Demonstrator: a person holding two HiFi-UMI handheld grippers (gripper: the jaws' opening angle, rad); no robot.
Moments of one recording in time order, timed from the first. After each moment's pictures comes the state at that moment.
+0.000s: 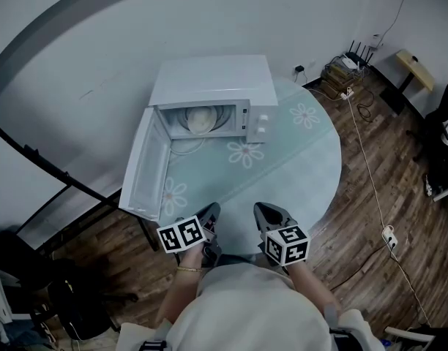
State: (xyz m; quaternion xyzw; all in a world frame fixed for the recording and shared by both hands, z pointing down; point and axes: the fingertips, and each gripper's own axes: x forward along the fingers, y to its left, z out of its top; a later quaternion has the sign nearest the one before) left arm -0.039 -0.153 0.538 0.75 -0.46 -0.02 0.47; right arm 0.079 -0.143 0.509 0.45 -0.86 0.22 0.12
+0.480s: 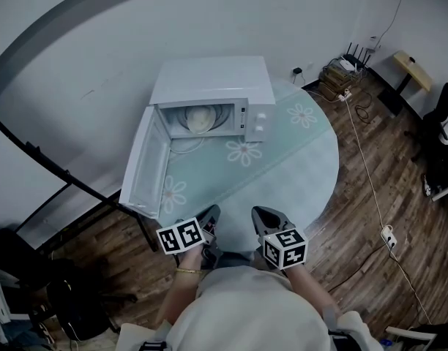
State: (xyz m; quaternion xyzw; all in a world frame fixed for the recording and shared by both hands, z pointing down) left arm -0.036 -0.131 0.538 0.75 -0.45 -0.02 0.48; right arm 0.075 -0.116 0.510 0.44 -0.86 0.22 0.12
